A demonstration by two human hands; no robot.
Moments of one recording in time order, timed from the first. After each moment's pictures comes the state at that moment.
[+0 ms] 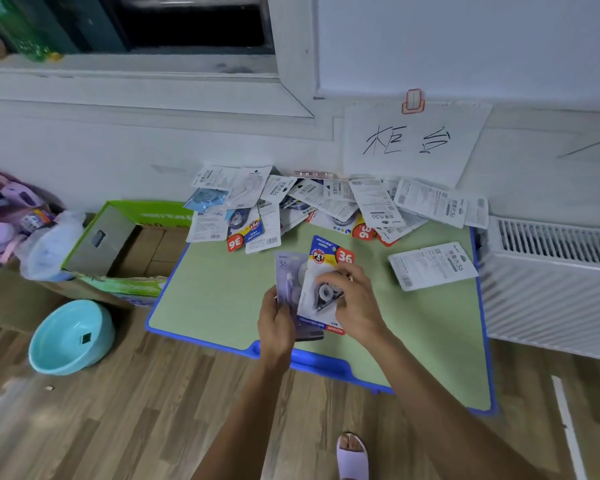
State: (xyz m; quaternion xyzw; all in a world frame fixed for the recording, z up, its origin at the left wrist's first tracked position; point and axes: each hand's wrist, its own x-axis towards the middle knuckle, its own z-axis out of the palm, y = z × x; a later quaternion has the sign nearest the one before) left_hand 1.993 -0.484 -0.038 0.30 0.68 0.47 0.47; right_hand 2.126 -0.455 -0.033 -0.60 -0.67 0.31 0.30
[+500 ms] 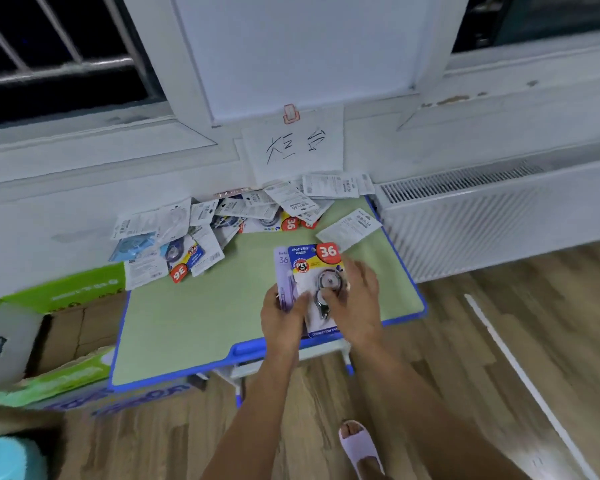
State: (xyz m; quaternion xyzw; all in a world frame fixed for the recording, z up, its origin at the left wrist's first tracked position) left_hand 2.011 -0.539 -0.008 0.42 0.57 0.43 0.56; right_hand 2.122 -0.570 -0.006 -0.76 -0.45 0.19 0.42
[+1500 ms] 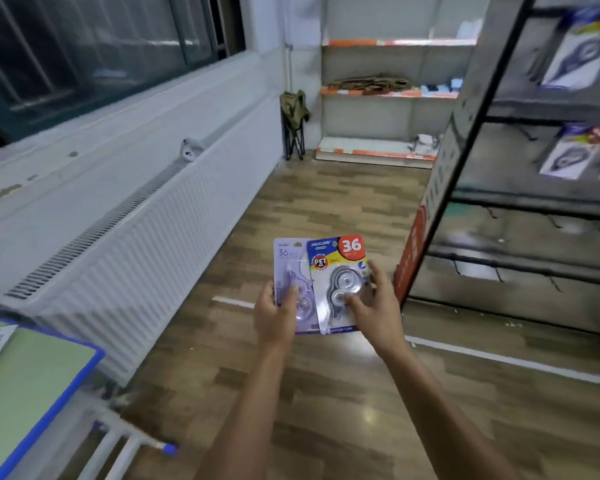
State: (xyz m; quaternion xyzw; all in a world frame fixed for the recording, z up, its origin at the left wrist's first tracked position) left_hand 2.216 -0.975 0.039 0.70 0.18 0.13 0.68; right_hand 2.217 -1.130 0.054 -0.79 0.03 -0.13 0.60
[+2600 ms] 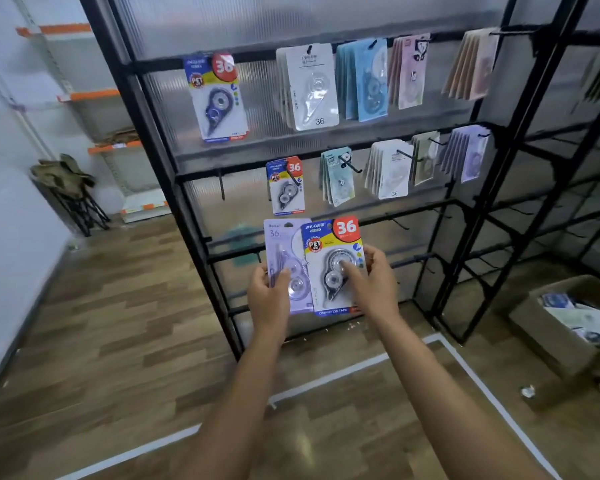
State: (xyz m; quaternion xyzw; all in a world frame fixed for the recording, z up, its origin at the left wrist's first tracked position) left_hand 2.401 -1.559 0.074 0.70 -0.04 0.00 0.71; right_hand 2.330 -1.693 0.081 -0.71 0.29 -0.33 0.55
